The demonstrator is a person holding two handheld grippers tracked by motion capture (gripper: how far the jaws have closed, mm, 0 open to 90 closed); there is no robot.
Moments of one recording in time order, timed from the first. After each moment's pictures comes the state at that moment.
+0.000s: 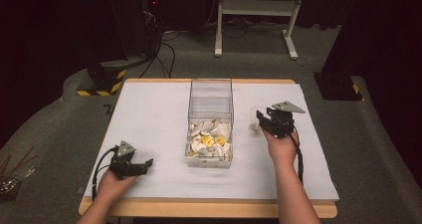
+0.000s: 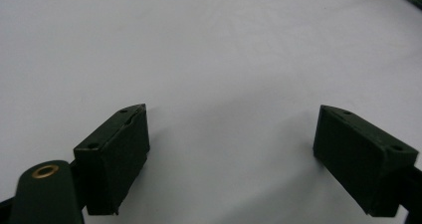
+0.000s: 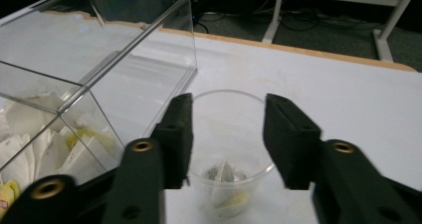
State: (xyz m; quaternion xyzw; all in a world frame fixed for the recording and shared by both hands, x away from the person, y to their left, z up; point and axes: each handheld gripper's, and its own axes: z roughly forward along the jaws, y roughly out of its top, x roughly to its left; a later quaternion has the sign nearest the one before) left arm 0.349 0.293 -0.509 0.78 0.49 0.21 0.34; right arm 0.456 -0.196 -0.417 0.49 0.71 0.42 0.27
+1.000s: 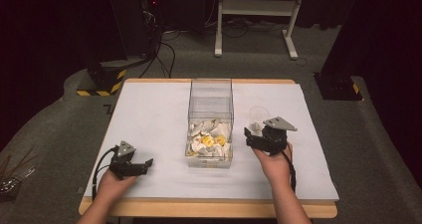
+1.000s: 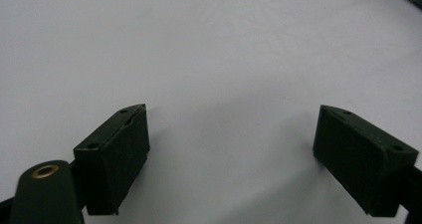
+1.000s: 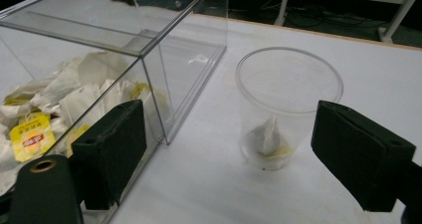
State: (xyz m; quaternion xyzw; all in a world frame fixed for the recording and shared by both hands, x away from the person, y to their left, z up) left arm 0.349 0.293 -0.509 0.78 0.49 0.21 0.34; right arm 0.406 -0.171 -0.429 0.48 0.72 0.42 0.27
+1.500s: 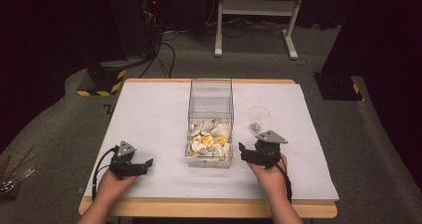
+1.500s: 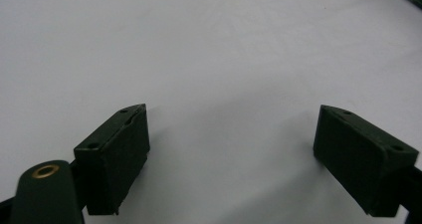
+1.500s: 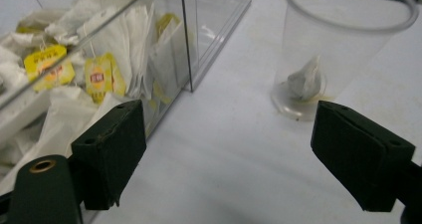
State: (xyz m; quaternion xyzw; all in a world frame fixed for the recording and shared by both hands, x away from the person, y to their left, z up) left arm 0.349 0.292 -0.509 0.78 0.49 0.22 0.34; right arm 0.383 -0.161 -0.463 0.47 0.75 0.39 0.25
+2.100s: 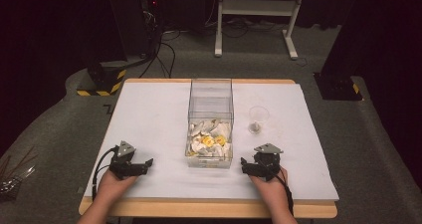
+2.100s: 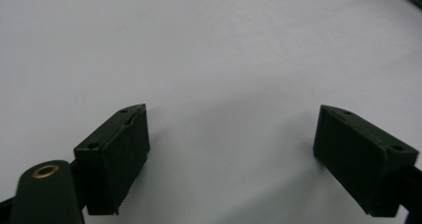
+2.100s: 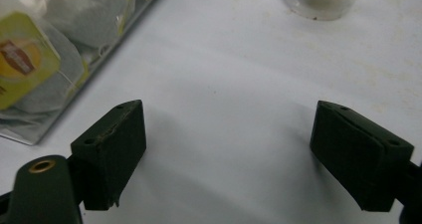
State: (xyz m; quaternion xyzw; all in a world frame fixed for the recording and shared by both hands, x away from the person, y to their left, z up) left arm 0.349 0.293 -0.510 0.78 0.49 0.21 0.34; right arm 0.371 -0.164 -0.505 0.50 0.78 0.32 0.22
